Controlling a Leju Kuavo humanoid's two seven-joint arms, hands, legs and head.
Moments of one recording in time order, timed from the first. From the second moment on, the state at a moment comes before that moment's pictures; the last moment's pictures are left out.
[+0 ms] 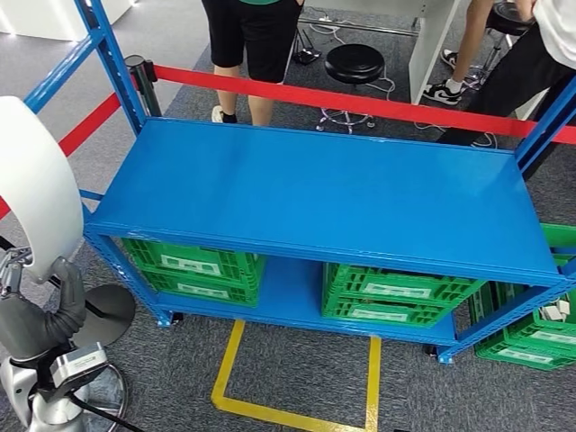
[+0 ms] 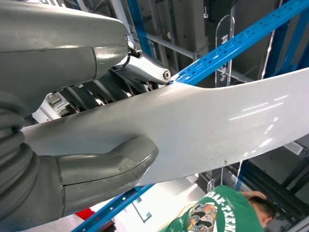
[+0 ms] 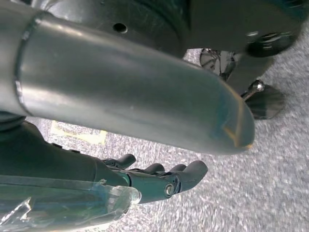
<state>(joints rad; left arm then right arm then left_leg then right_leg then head) 0.12 -0.14 -0.11 -1.87 -0.56 0.64 -0.70 -0.08 0.14 -1.06 -0.20 1.14 -0.07 -0.03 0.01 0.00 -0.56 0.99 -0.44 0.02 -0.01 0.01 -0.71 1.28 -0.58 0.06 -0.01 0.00</state>
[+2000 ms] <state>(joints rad) 0.04 -0.12 -0.10 -1.90 -0.56 0.58 -0.67 -0.17 0.18 -1.12 -0.20 1.02 -0.18 0.01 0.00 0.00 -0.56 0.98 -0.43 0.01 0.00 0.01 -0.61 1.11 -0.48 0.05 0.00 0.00</state>
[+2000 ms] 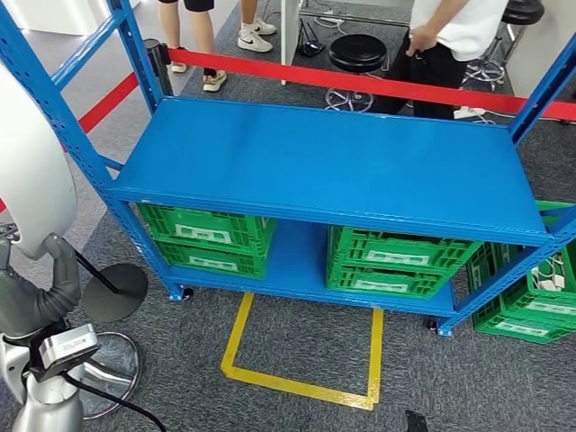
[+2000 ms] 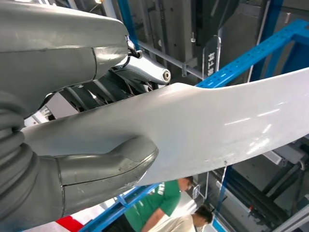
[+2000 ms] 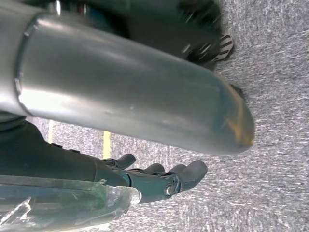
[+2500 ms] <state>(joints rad) 0.03 -0.12 -0.10 -1.90 -0.56 0.57 -0.67 -0.17 0.18 -1.12 -0.21 1.02 -0.16 0.01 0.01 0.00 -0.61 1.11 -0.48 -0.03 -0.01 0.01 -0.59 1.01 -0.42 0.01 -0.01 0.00</state>
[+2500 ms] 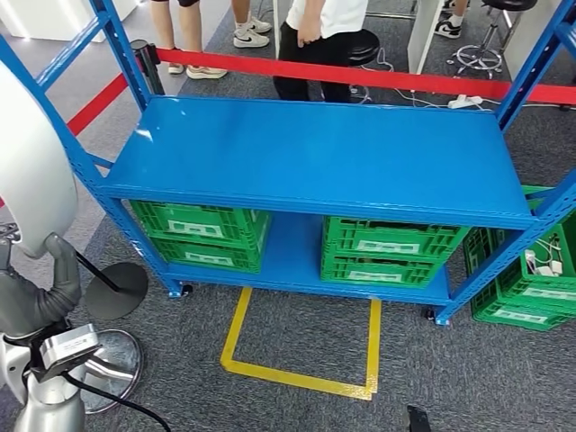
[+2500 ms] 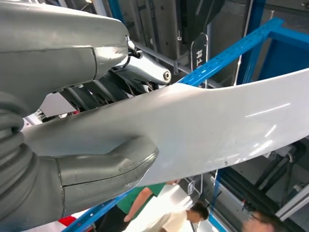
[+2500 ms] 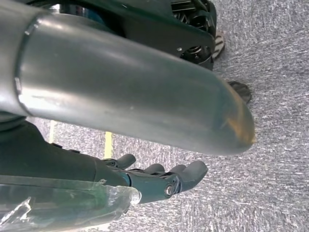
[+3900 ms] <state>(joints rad) 0.00 -0.11 -0.09 -1.85 -0.57 0.54 -0.67 -0.17 0.18 -1.12 -0.21 1.02 -0.12 0.02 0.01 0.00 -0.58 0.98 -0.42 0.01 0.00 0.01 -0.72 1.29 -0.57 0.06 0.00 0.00</state>
